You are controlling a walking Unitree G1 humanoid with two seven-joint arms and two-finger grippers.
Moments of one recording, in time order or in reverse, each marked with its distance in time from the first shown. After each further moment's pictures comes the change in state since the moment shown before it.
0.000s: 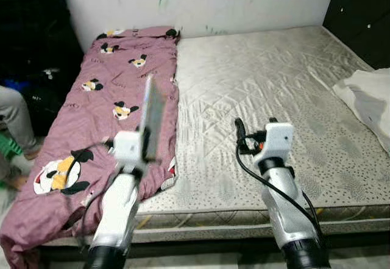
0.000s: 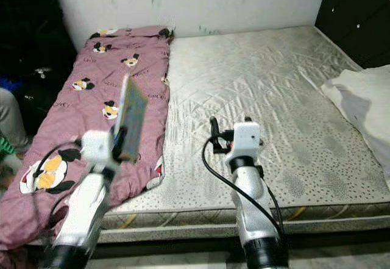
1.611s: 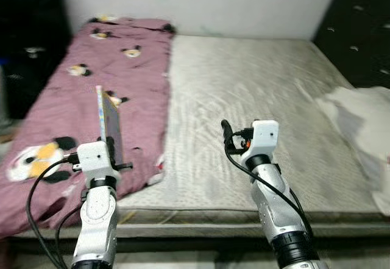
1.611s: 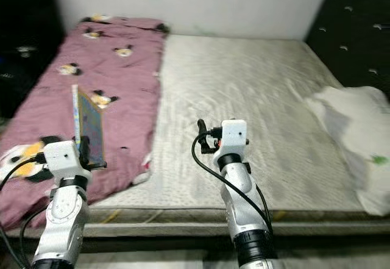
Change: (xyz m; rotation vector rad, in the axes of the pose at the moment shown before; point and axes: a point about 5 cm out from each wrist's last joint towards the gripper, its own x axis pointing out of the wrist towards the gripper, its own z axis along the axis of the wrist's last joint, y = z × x) left arm -0.013 0.031 0.002 -0.044 0.039 0.262; right arm 0.012 0.019 -0.004 0.029 0.070 0.072
